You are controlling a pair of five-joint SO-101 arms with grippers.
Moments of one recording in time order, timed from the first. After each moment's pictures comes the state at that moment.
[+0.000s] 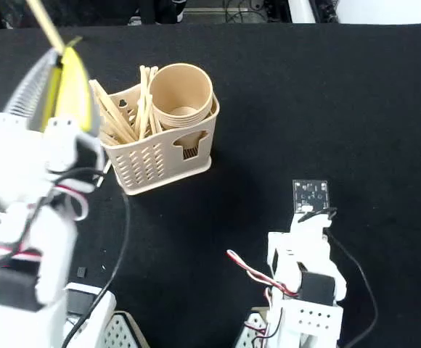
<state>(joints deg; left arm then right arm) 4.8 -69.0 36.9 22.8 6.9 10.5 -103.3 97.0 74.0 8.0</state>
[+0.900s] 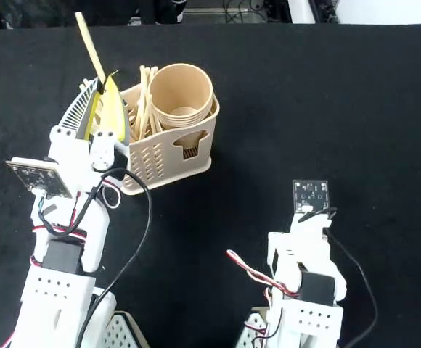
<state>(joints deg) 4.8 -70.4 70.0 -5.3 6.6 10.5 -103.3 97.0 74.0 8.0</state>
